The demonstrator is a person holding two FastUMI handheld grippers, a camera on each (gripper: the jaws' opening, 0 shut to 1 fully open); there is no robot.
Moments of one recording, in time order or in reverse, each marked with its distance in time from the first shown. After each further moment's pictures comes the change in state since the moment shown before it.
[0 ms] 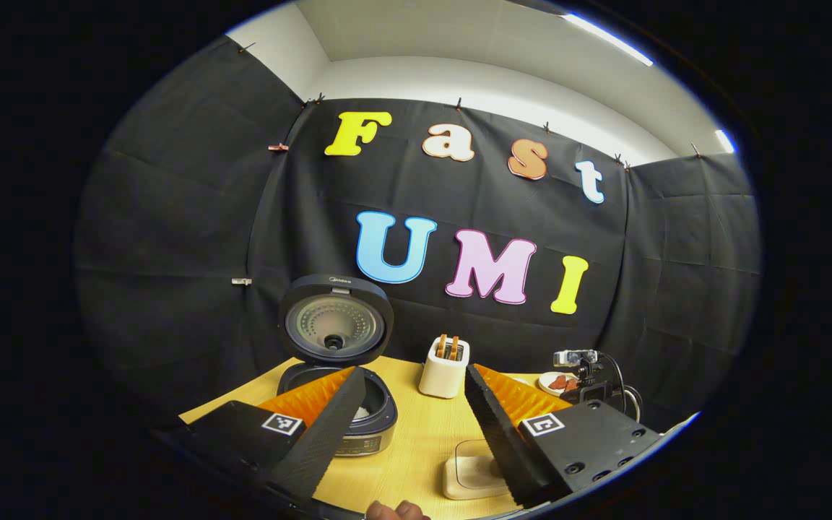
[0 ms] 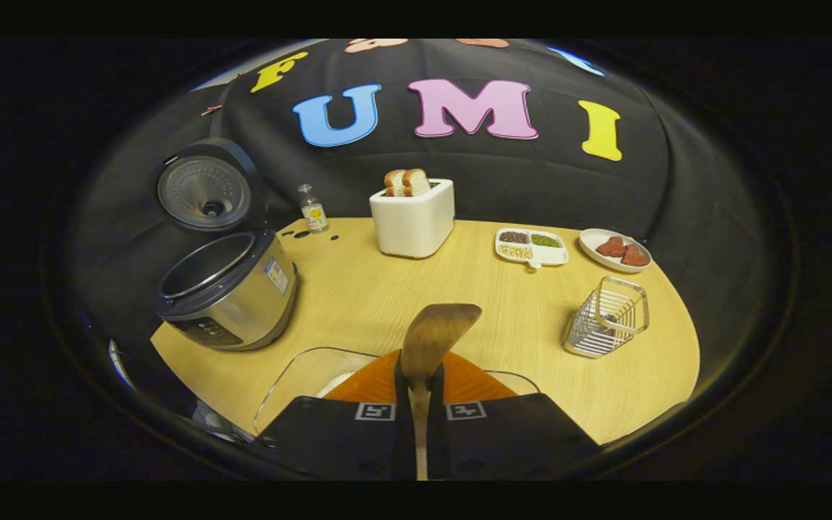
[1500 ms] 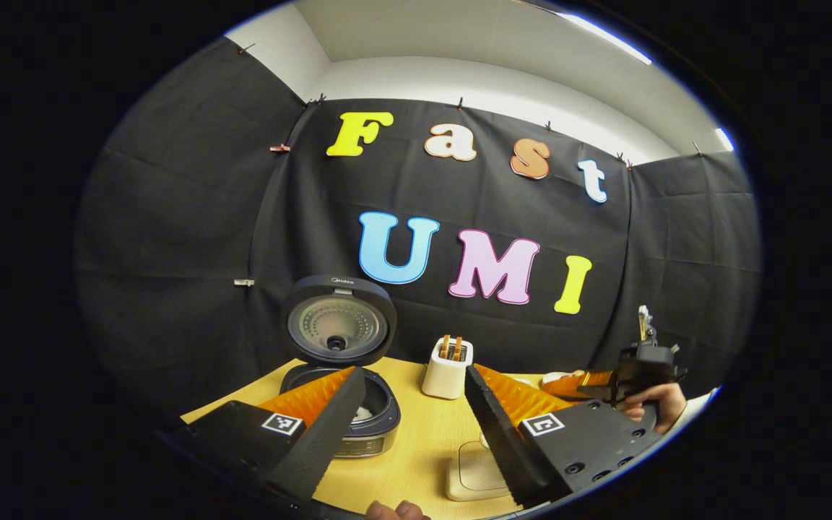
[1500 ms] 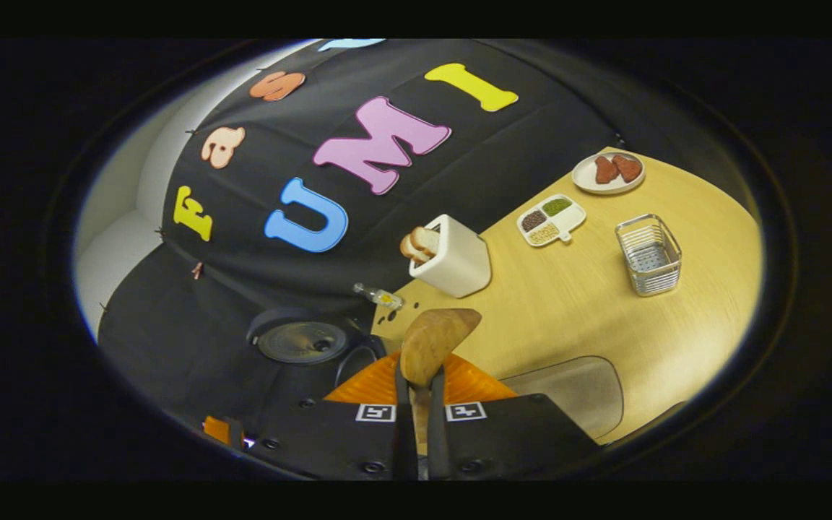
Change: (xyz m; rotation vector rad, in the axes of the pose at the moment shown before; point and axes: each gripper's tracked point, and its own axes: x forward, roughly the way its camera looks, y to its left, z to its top) left arm 0.003 0.001 0.000 0.012 0.001 0.017; right arm -0.085 0.021 0.130 0.738 -0.124 0.320
